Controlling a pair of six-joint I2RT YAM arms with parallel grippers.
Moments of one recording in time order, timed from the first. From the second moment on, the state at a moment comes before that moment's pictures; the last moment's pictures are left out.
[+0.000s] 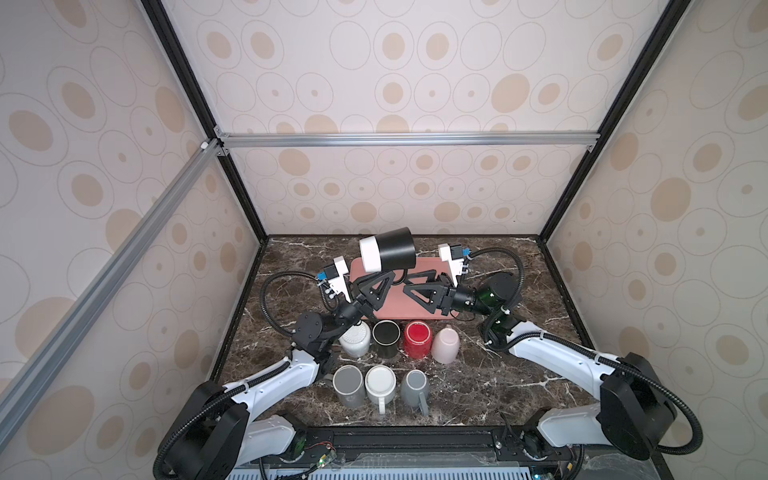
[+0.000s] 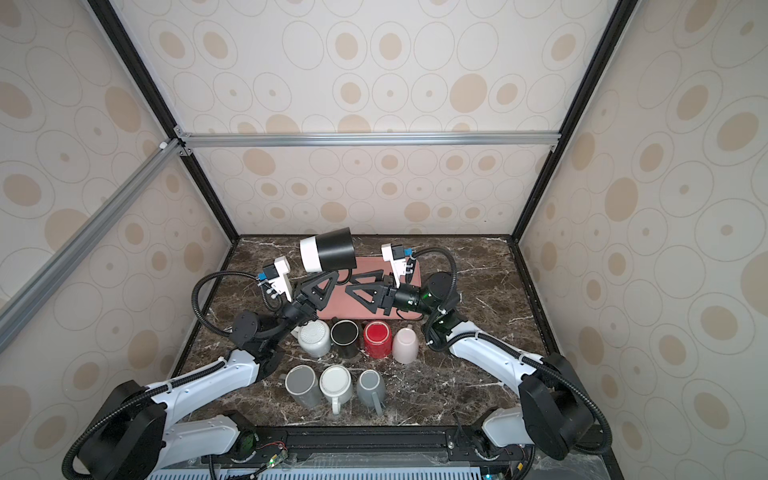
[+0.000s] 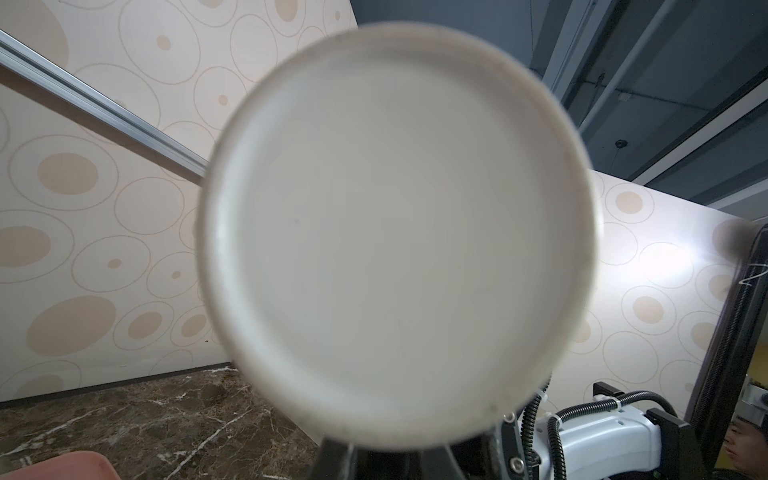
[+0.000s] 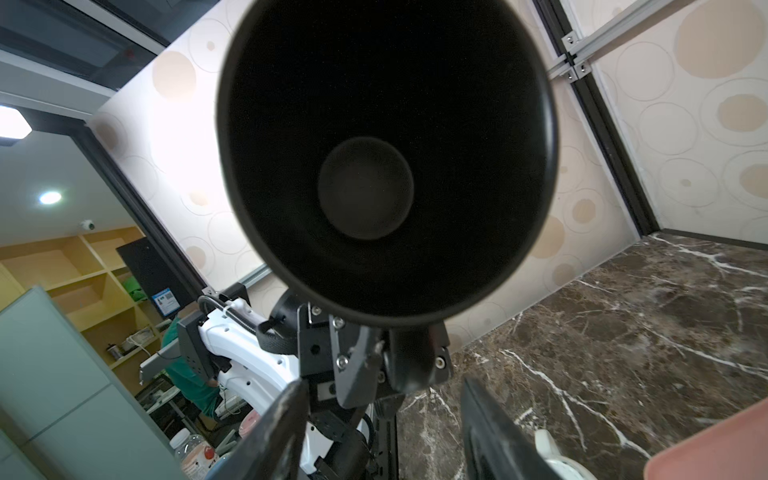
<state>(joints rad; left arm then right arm) -0.57 1.21 0.53 1.25 0.35 -0.81 0.62 1.36 0.84 0.88 -0.81 0.82</state>
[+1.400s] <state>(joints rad) -0.57 0.71 0.42 0.68 -0.14 -0.66 0.65 1.66 1.42 -0.25 -0.26 0.39</state>
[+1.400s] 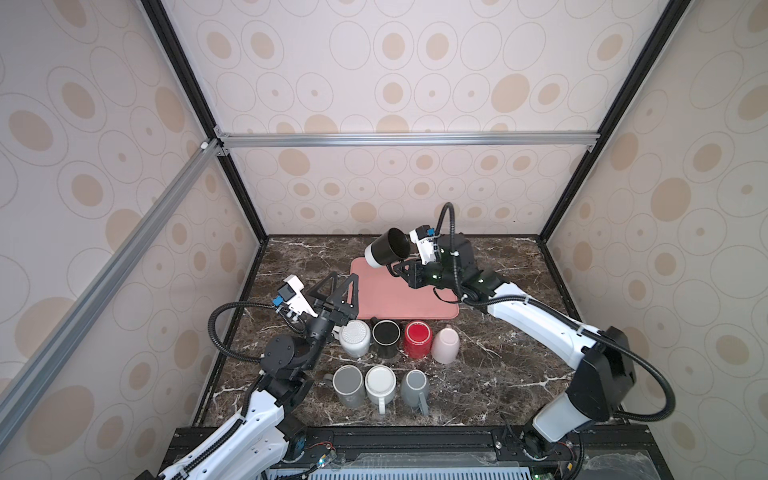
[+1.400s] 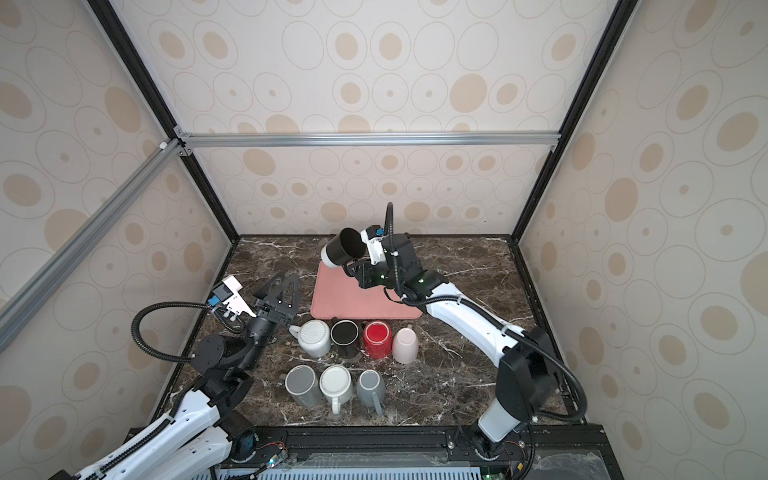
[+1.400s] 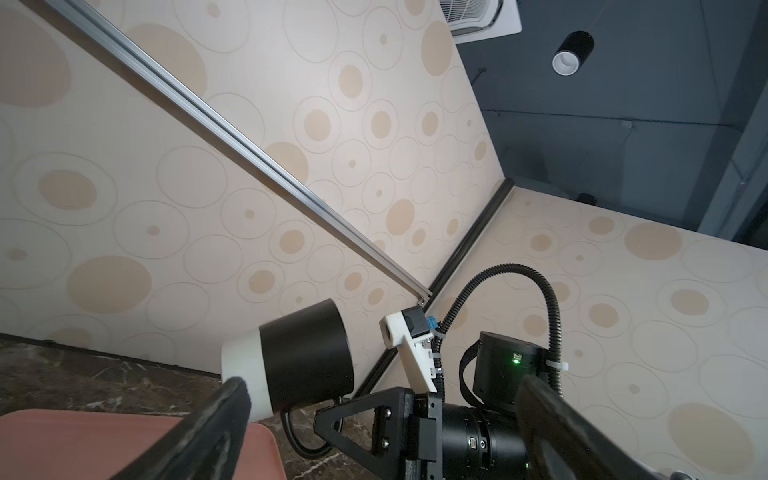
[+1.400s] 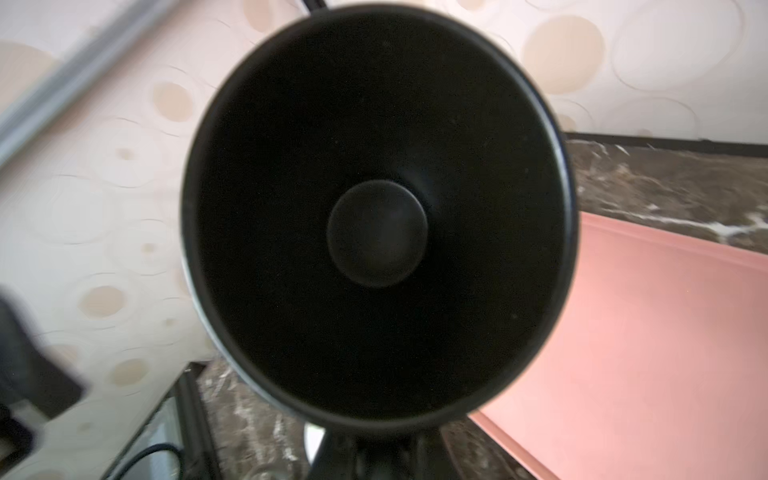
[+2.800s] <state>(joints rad) -0.57 0.47 0.30 0.32 -0.30 -0.60 0.73 2.59 2.52 -0.76 0.09 0.17</state>
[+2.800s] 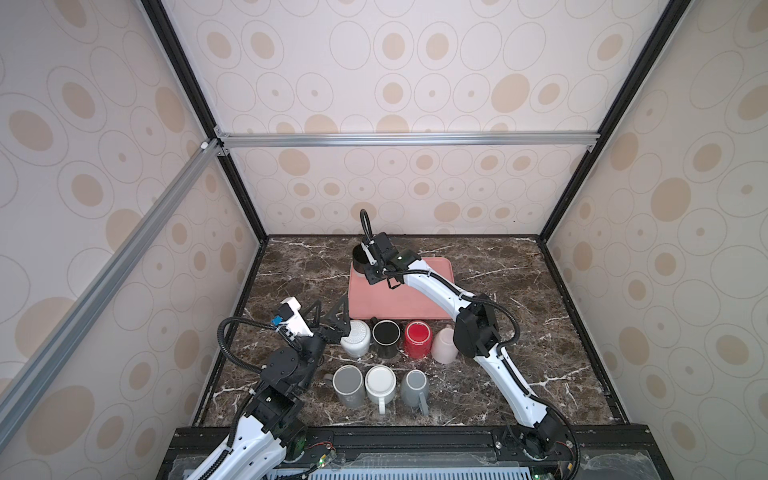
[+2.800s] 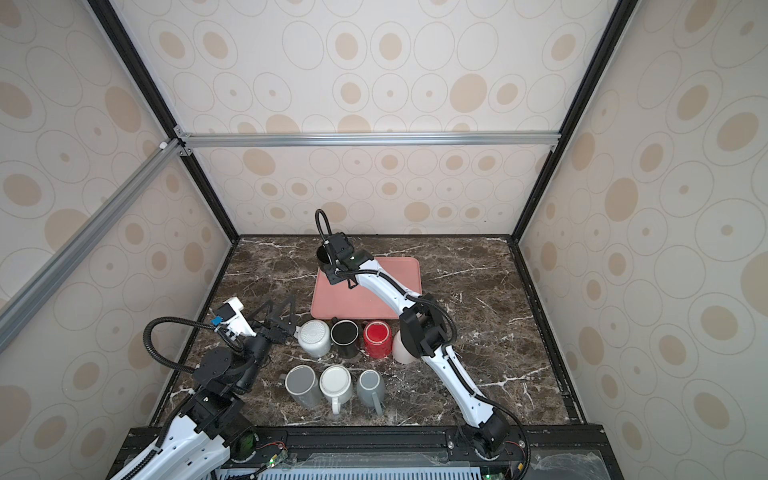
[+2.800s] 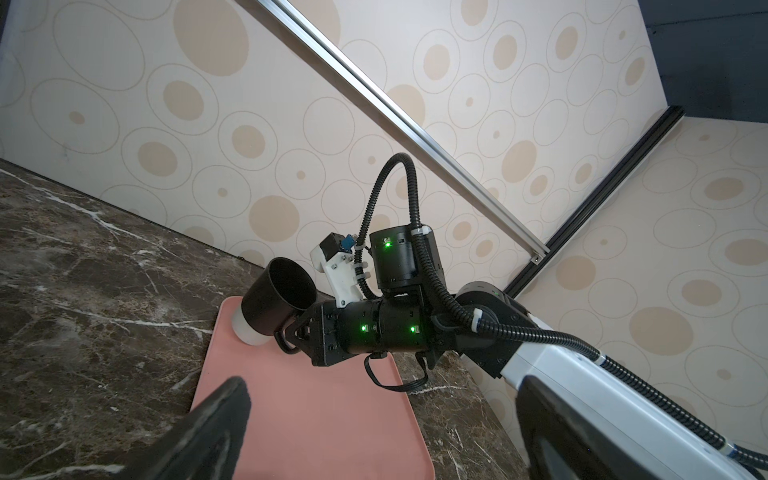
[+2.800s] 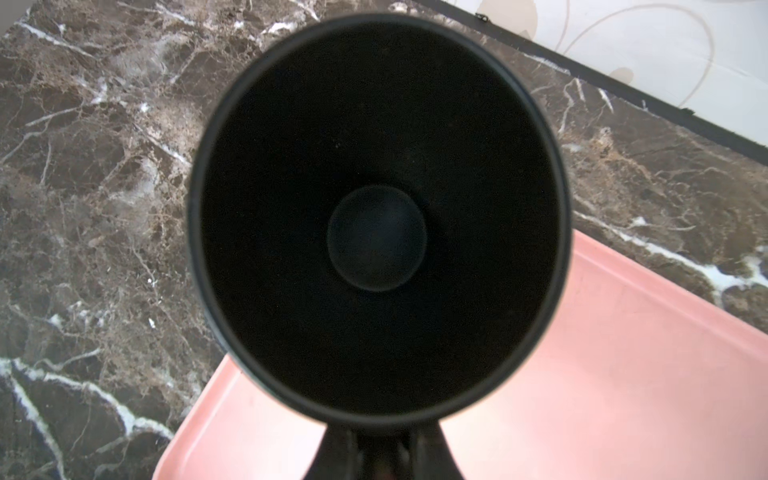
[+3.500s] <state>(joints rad) -0.57 0.46 0.30 0.32 -0.30 -0.58 0.73 2.64 2.57 -0.69 0.12 0.18</state>
